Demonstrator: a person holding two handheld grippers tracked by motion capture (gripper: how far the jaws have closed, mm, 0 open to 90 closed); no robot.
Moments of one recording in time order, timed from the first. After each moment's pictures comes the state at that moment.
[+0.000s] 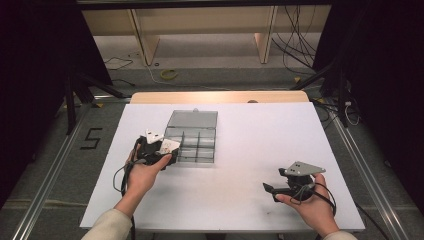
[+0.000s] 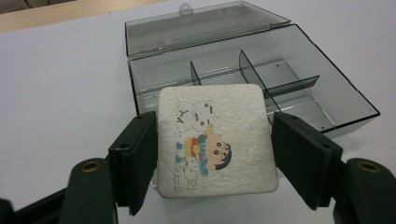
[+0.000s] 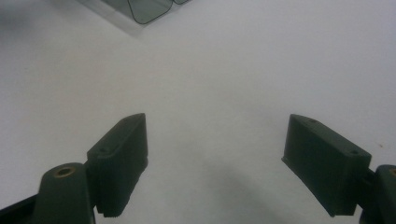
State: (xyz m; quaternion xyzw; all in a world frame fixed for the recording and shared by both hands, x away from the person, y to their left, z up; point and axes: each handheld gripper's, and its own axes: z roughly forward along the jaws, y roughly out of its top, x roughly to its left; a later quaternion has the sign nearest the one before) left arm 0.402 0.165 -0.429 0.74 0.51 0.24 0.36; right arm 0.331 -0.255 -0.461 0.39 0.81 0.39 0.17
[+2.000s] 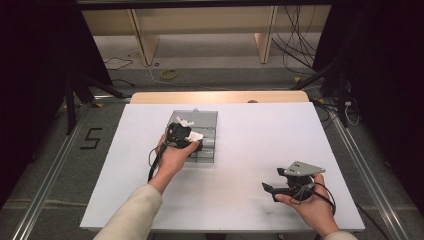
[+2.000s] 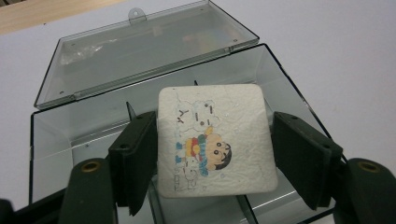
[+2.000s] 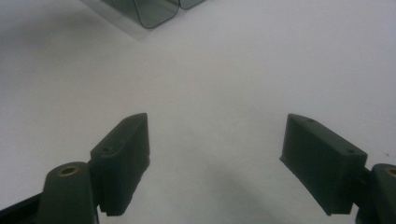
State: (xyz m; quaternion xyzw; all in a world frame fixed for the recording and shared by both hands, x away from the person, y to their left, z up) left arm 0.457 0.094 -0.434 0.77 0.51 0.22 0.32; right arm 0.331 -0.254 -0.461 0.38 0.82 0.40 0.17
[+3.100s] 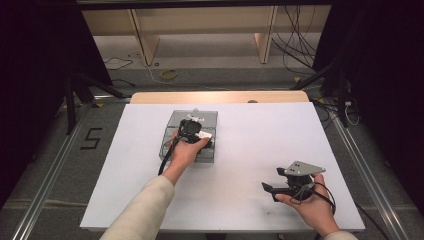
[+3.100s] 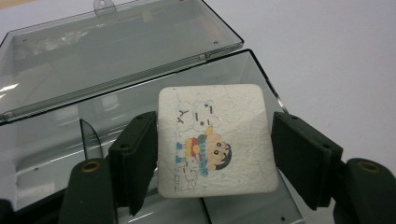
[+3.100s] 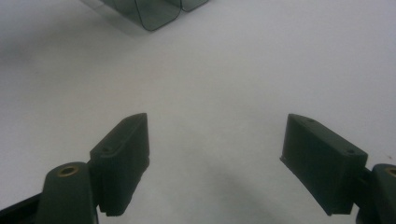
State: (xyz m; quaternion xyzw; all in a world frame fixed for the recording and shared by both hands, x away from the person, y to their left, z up) left arm 0.480 0.067 -0.445 0.78 0.52 0.19 0.31; right arm 0.332 -0.254 -0.461 0.38 0.82 0.41 0.17
